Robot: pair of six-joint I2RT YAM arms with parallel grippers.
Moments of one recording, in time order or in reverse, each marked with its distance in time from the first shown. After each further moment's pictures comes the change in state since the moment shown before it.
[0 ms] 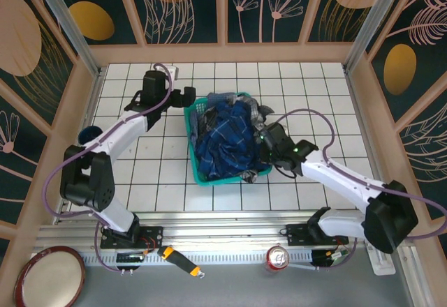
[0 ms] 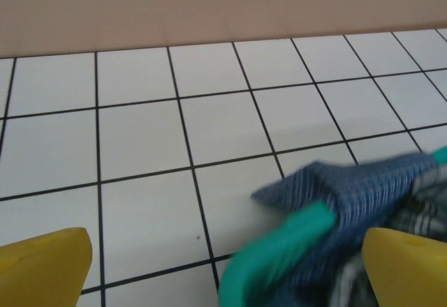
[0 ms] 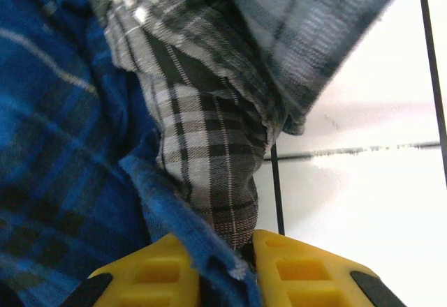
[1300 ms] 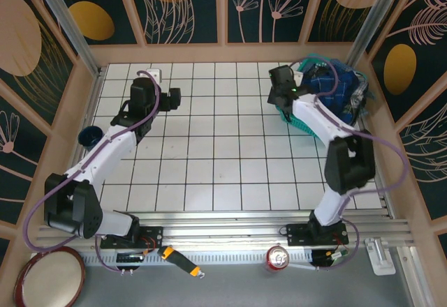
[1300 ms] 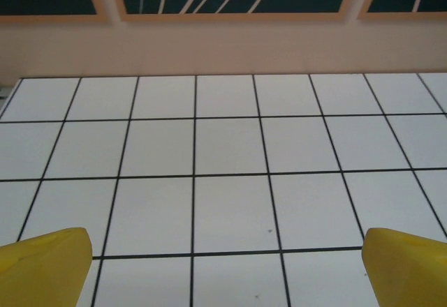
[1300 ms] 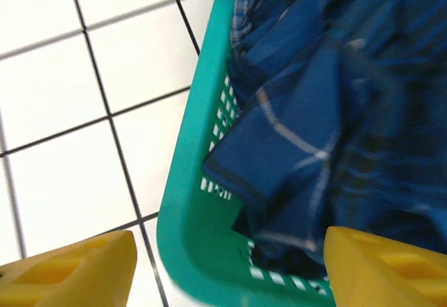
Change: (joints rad) left arm 0.000 -0.221 -0.115 -0.039 -0.240 -0.003; right arm -0.323 0.558 0.626 -0.008 0.224 -0.188
